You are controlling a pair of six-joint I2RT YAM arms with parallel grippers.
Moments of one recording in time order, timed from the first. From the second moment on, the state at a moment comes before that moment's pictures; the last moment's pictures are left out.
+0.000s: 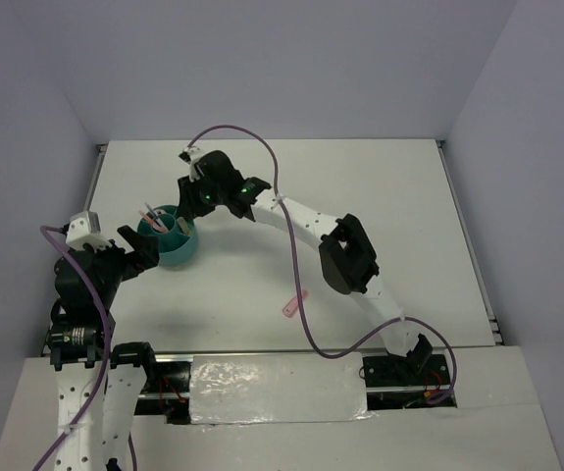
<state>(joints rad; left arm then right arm) 0.12 0.42 0.72 -0.58 0.09 -0.40 0.87 2.39 2.19 -0.28 -0.27 0.35</state>
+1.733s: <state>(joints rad) 0.07 0.49 0.72 -0.57 0.15 -0.40 0.44 1.82 1.14 -0.40 0.27 0.31</state>
